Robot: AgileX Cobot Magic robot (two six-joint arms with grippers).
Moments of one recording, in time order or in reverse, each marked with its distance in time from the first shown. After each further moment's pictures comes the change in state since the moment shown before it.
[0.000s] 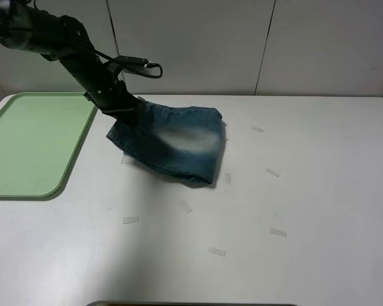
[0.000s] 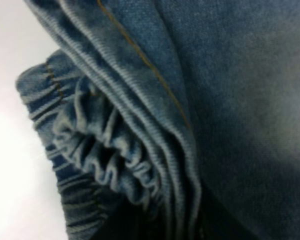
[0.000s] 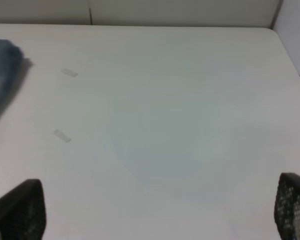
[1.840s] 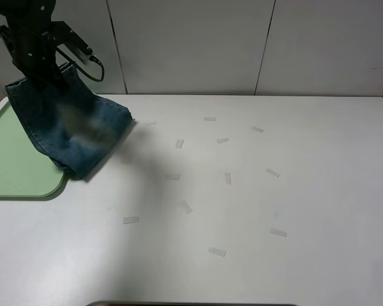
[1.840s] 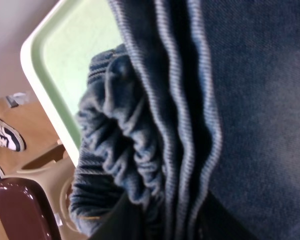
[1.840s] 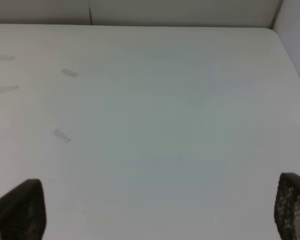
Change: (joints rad) left arm 0.085 -0.090 -0.100 0.913 0.263 -0.356; right arm 0.000 0.000 0.000 0.000 0.000 0.000
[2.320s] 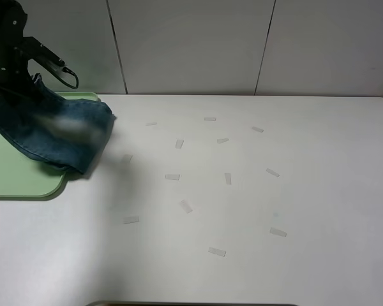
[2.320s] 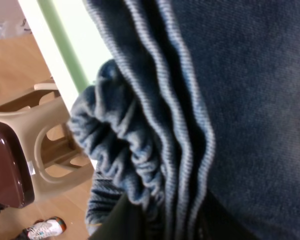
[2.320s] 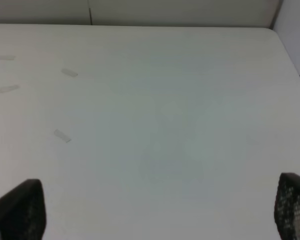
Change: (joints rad) left arm 0.138 0.000 0.084 0.000 -0.027 -0.039; right arm 0.000 0.000 0.000 0.000 0.000 0.000
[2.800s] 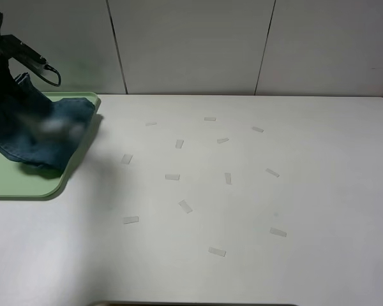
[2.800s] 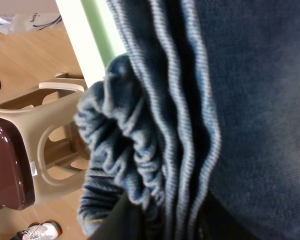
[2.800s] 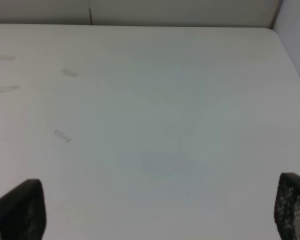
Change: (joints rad) left arm 0.087 0.000 0.003 0.002 -0.073 0.033; right arm 0.000 0.000 0.000 0.000 0.000 0.000
